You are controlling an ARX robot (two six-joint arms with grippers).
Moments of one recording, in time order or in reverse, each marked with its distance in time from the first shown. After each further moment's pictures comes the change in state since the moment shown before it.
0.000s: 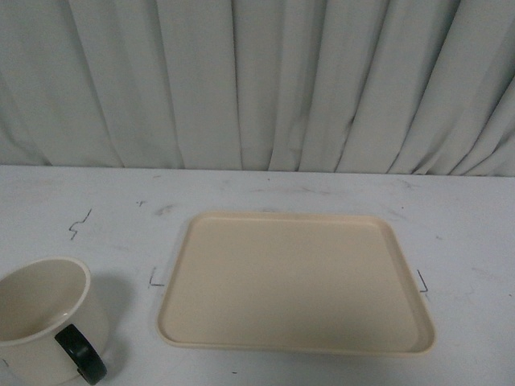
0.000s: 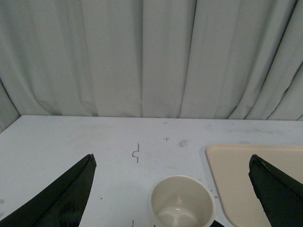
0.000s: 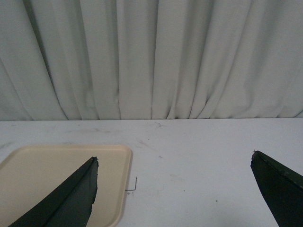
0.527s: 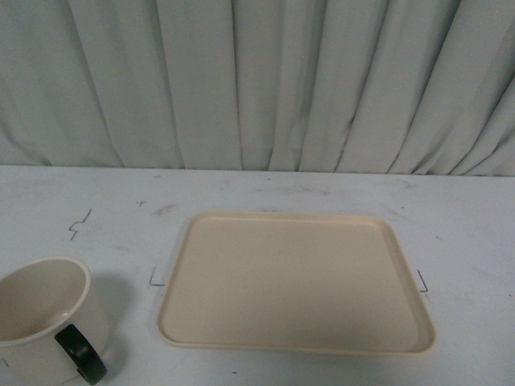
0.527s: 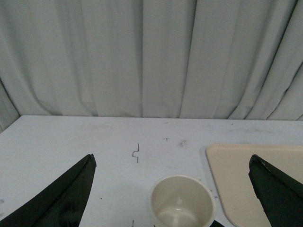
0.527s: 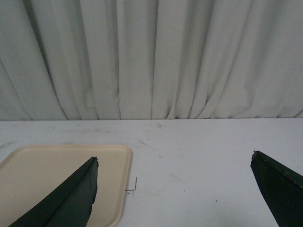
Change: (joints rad) left arm 0.000 0.000 0.000 0.000 0.000 0.000; right arm 0.000 0.000 0.000 0.000 0.000 0.000
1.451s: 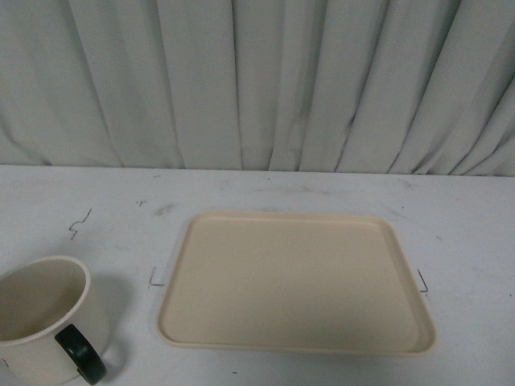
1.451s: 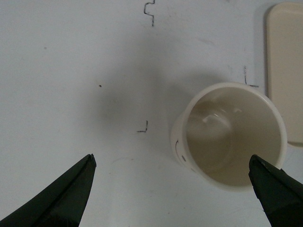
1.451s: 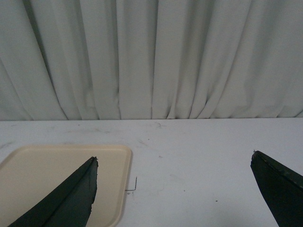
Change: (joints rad) left arm 0.147 1.226 0.541 -0.152 0.102 0.038; right arm 0.000 0.000 0.000 0.000 0.000 0.000
